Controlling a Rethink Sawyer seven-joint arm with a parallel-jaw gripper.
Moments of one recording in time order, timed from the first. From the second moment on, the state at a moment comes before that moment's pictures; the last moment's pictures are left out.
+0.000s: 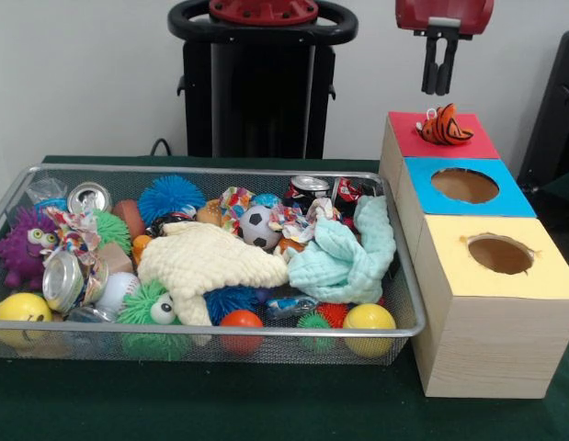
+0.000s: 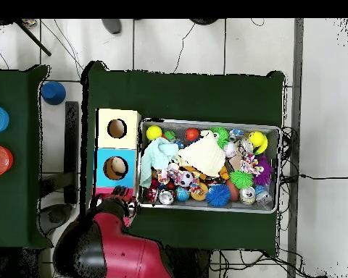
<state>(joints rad) 0.22 -0.98 -0.21 2.14 0.27 0.10 1.63</state>
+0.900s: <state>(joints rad) 0.28 -0.85 -0.21 2.14 0.27 0.05 1.63</state>
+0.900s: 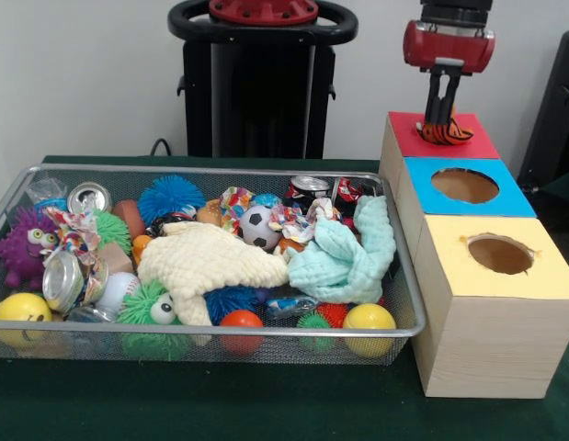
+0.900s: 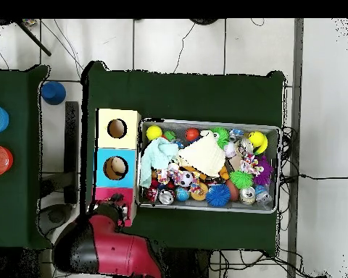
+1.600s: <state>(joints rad) 0.30 -0.76 -0.21 2.14 0.27 -0.01 1.63</state>
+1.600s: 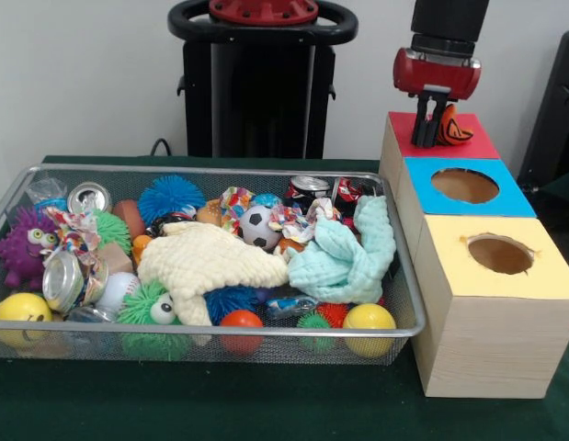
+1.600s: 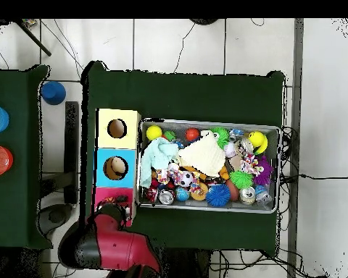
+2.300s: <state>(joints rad) 0.38 -0.75 -0.25 2.13 0.27 -0.01 1.63</state>
